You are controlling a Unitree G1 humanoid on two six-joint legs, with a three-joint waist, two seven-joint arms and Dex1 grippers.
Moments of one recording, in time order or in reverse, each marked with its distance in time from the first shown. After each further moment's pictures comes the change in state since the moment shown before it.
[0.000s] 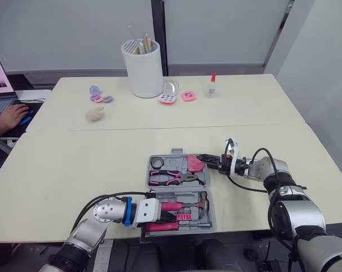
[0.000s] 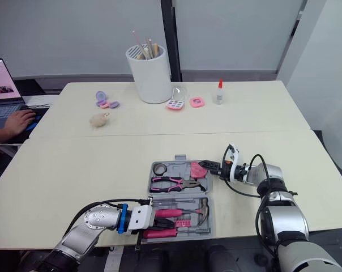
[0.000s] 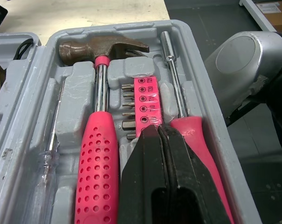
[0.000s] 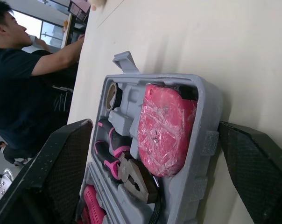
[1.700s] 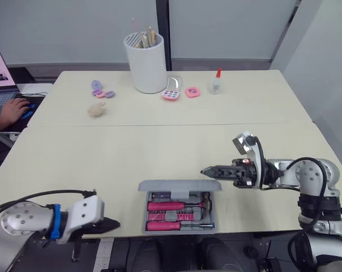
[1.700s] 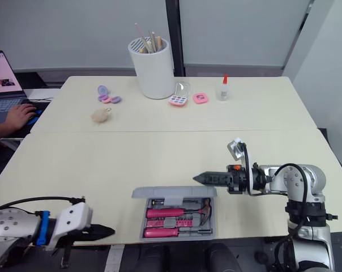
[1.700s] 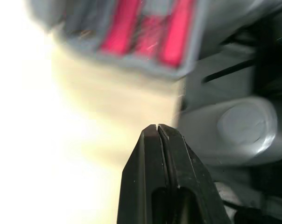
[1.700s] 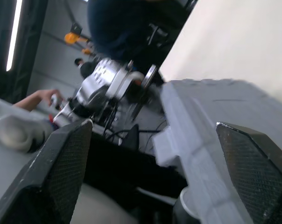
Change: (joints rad) left arm 0.384 0.413 0.570 -0.331 -0.192 0.362 -0.003; right arm 0.394 -0.209 -0.048 -1.218 0.678 0.724 -0.100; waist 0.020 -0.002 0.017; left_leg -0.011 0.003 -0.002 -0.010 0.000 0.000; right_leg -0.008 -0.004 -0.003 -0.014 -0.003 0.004
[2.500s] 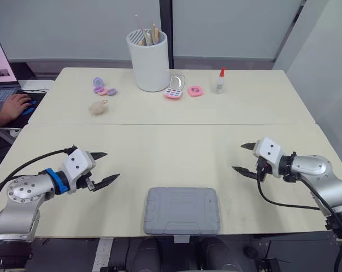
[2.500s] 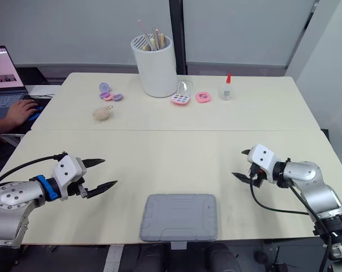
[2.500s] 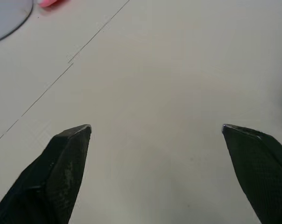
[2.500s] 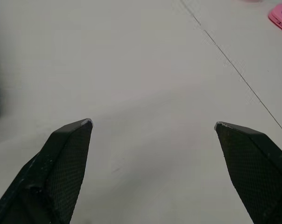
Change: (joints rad) left arm -0.398 -0.214 -0.011 0.325 0.037 -0.116 0.177; right arm 0.116 -0.301 0.308 0.289 -0.950 -1.480 -0.016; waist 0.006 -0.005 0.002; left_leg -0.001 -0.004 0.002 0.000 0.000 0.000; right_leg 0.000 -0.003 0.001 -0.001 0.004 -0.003
